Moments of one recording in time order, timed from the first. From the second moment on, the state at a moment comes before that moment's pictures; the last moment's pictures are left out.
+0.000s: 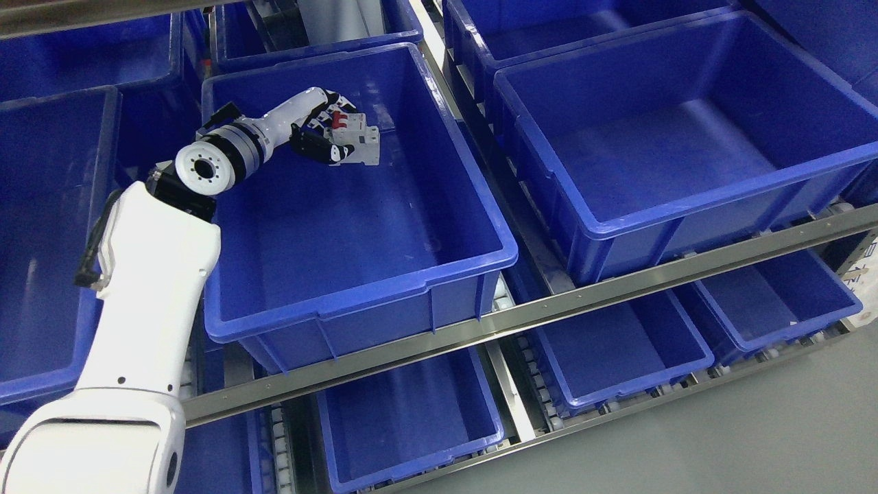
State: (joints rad) left arm -1.30 0.15 -0.18 -0.71 -0.63 -0.03 -0.57; right arm 0.04 0.00 -0.04 -0.16 -0.04 0.05 0.00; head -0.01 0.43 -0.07
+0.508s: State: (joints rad) left arm -1.32 0.12 -0.26 -0.54 -0.65 -0.04 -0.52; right arm 0.05 0.00 -0.04 -0.16 -0.04 0.05 0.00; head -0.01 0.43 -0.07
